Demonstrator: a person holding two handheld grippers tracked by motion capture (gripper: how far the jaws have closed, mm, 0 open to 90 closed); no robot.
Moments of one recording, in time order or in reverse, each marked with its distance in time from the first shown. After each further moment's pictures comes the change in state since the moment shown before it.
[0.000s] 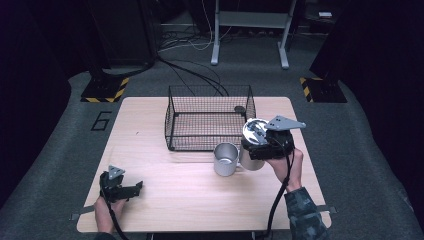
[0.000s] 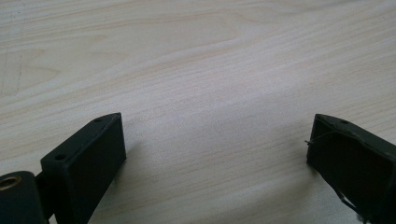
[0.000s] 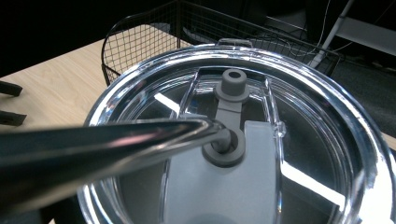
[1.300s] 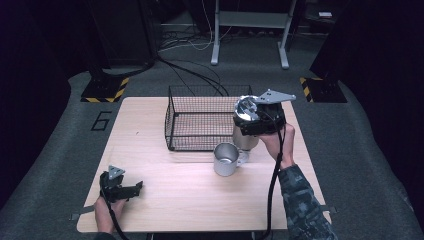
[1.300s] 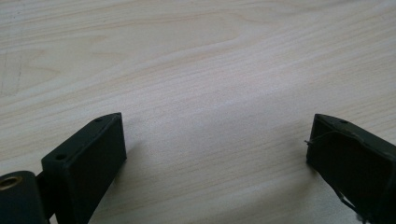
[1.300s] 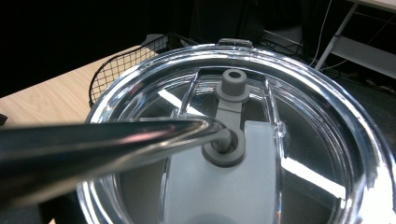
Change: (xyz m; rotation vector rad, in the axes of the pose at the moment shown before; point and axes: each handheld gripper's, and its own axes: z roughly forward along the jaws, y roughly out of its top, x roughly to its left) left arm -0.001 0.000 0.000 -0.002 -0.003 -0.008; right arm -0.013 0.056 0.025 -0.022 -0.002 -0.033
